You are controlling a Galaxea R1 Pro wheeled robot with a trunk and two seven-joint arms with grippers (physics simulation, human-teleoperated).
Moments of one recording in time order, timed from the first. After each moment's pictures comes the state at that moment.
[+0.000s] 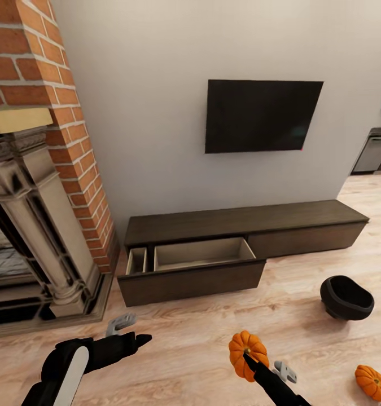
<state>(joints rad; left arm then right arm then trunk) -0.16 0.00 0.07 -1.49 0.40 1.04 -0.14 -0.39 -0.10 0.11 -0.27 -0.84 -0.05 0.51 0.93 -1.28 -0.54</state>
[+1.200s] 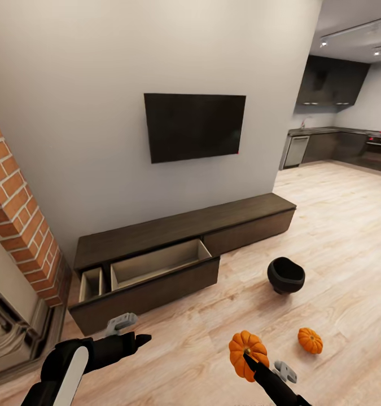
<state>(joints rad) -0.16 0.00 0.07 -1.49 0.40 1.04 -0.14 -0.39 -0.10 0.10 -0.27 -0.85 -0.05 0.51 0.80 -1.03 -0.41</state>
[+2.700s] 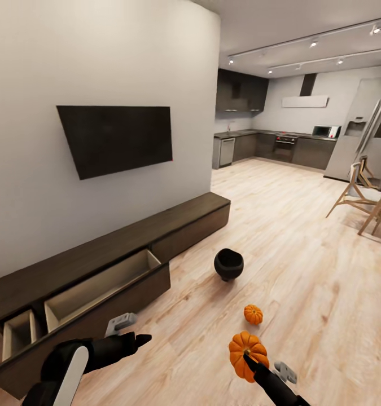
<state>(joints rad) -0.16 0.00 0.07 -1.49 0.40 1.04 -0.14 -0.39 -0.10 0.10 -0.27 -0.85 -0.05 0.50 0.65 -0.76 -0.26</state>
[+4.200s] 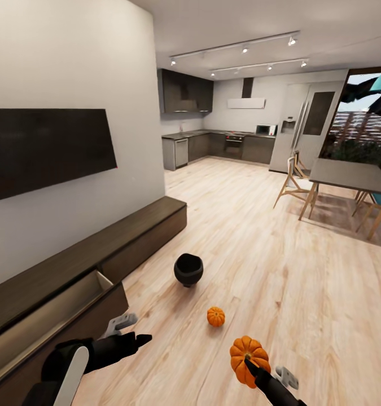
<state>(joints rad) -0.16 0.00 0.07 -1.49 0.40 1.04 -0.14 -0.39 -0.10 0.10 -0.24 -0.85 -0.05 0.50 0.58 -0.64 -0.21</state>
